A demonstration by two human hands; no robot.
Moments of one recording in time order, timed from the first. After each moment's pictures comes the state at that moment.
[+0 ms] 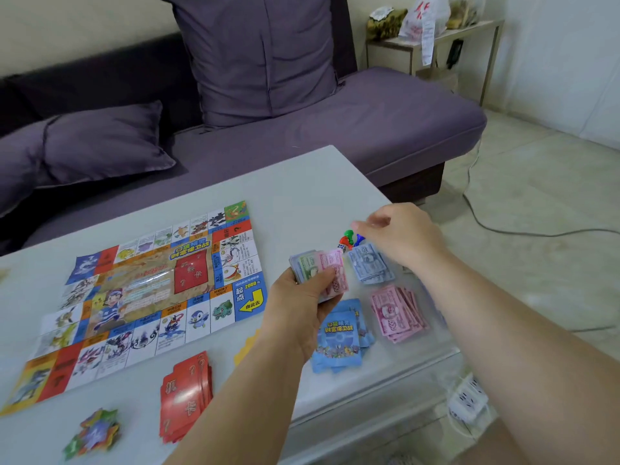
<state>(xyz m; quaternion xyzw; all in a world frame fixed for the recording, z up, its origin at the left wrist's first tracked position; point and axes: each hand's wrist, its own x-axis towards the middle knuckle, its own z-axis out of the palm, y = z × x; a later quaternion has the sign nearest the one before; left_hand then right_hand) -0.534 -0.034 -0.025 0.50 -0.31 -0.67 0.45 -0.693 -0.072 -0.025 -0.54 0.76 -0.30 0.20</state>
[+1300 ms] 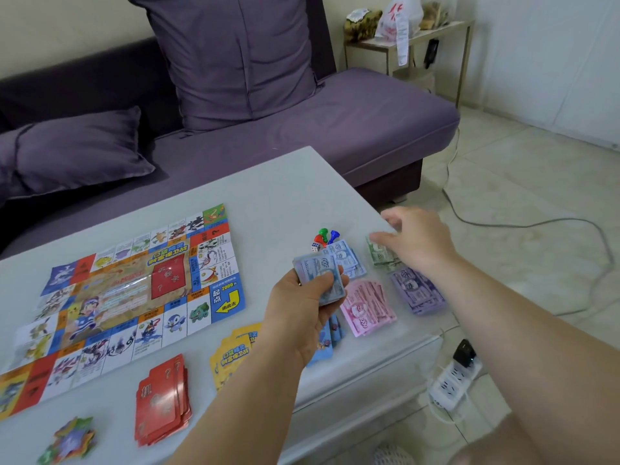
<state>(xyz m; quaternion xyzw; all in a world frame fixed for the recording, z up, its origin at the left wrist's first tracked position) -0.562 -0.016 -0.026 0.48 -0.34 -0.69 0.42 -0.747 -0.053 -0.052 -0.54 0.78 -0.28 0.14</state>
